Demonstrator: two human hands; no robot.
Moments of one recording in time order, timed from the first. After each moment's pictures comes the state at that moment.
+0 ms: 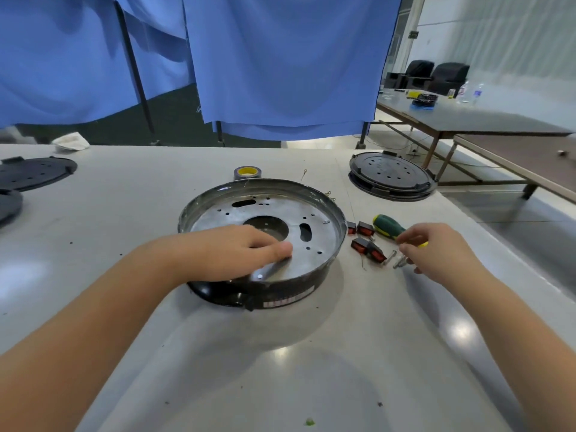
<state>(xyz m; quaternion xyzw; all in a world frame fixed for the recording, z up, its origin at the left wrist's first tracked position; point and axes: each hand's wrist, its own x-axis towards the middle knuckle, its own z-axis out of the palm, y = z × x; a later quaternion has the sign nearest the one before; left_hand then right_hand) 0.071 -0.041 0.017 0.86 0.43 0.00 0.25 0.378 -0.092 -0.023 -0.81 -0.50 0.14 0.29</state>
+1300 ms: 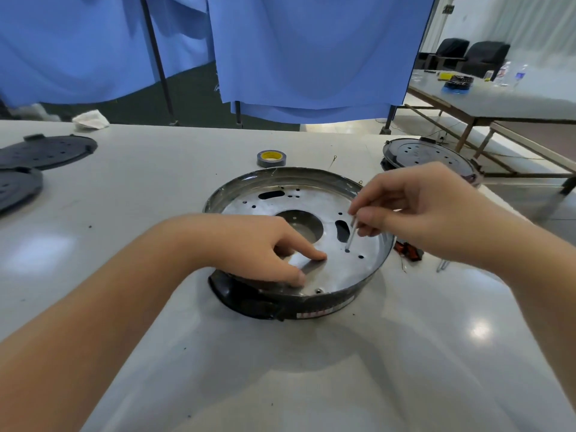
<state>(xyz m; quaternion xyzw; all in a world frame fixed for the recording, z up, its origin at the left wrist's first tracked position) 0.066 -0.031 0.028 0.88 0.39 -0.07 0.26 0.284 -0.090 0.052 -0.52 -0.75 0.26 0.32</state>
